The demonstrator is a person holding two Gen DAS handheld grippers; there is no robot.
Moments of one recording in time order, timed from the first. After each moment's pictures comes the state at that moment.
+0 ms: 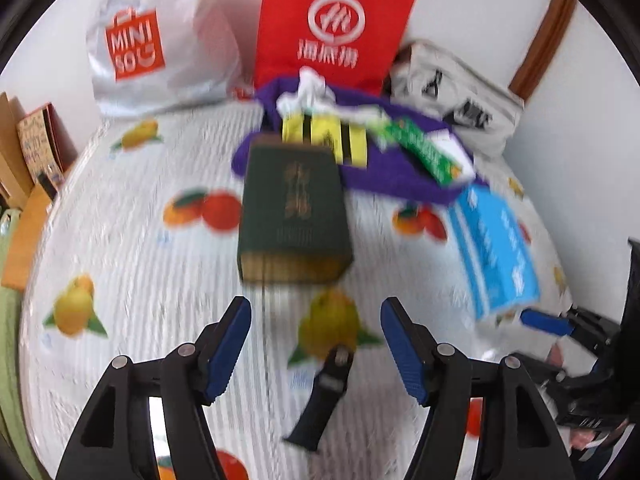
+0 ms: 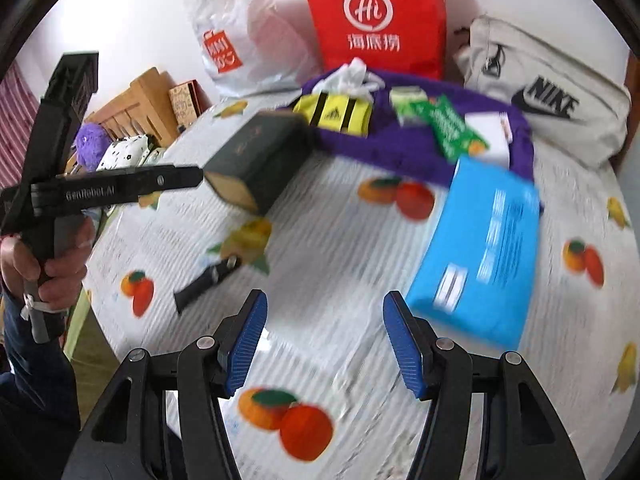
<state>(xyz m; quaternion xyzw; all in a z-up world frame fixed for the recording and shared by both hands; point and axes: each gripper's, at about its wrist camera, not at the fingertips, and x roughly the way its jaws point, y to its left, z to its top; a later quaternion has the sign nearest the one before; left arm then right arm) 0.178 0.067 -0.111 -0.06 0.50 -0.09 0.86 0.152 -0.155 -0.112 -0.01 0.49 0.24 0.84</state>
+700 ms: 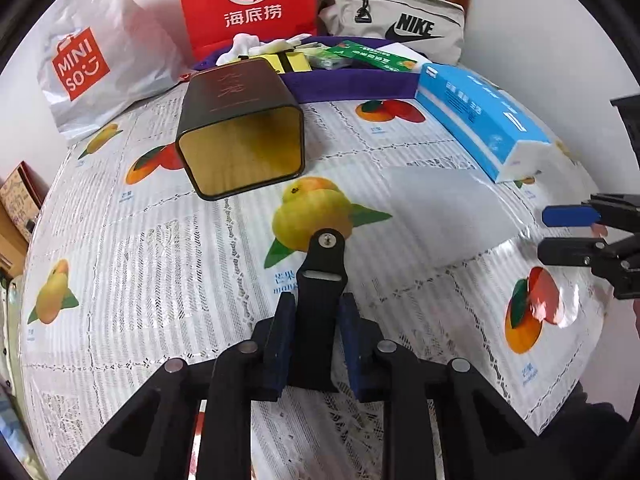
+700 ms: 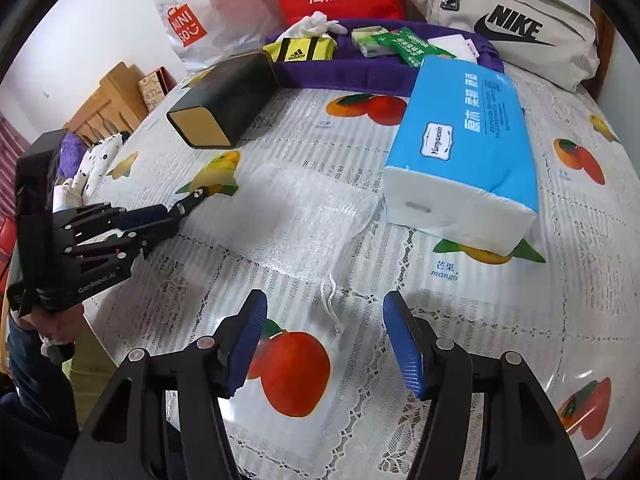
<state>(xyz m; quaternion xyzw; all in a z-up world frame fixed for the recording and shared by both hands) 0.113 0.041 -0.168 0.09 0.48 -0.14 0.86 0.115 -0.170 -0.163 0.02 0.53 0.19 0.83</state>
